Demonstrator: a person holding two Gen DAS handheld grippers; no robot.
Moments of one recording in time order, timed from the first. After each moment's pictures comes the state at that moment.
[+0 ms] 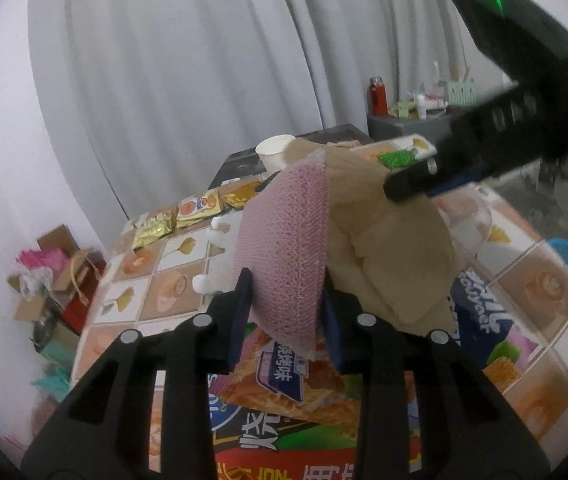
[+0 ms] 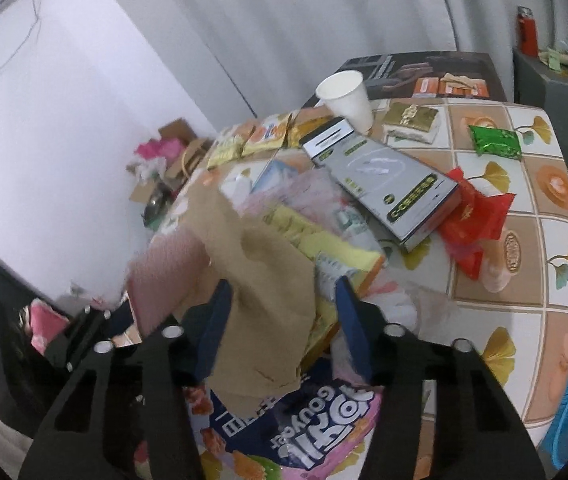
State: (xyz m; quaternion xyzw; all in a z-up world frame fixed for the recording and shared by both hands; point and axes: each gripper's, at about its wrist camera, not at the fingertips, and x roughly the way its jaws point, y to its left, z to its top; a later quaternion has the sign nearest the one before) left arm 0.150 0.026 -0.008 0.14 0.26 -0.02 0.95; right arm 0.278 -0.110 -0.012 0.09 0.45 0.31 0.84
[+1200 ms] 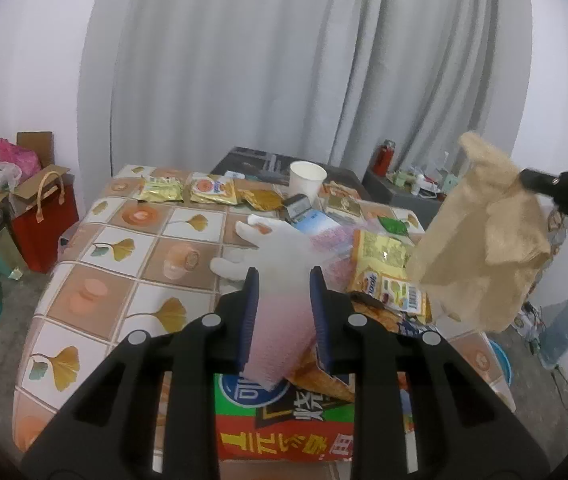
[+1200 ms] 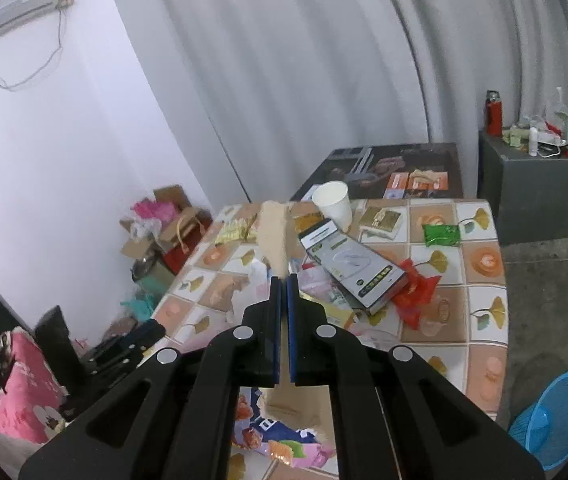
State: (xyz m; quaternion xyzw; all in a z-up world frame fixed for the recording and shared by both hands) left arm 0.133 0.138 0.025 -0.09 0.25 -0.06 0.96; right arm 0.196 -0.166 0.105 0.11 0.30 0.26 0.91
